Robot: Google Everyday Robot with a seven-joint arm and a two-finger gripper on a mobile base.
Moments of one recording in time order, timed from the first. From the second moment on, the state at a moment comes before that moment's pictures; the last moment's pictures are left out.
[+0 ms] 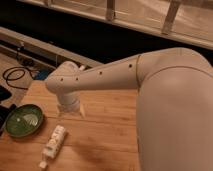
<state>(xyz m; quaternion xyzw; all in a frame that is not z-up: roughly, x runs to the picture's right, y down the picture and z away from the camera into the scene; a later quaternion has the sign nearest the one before) -0.182 0.138 0.688 -0.29 0.20 0.62 0.70</state>
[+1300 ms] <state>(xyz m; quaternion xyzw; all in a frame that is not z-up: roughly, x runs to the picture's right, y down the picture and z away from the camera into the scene) -0.249 0.175 0.725 -0.33 0.19 0.59 0.71</state>
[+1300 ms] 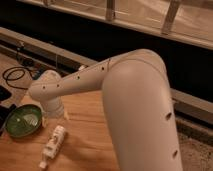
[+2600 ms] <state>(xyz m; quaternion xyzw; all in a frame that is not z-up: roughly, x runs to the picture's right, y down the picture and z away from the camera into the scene) -0.244 0.232 0.786 -0.37 0.29 0.58 0.66</state>
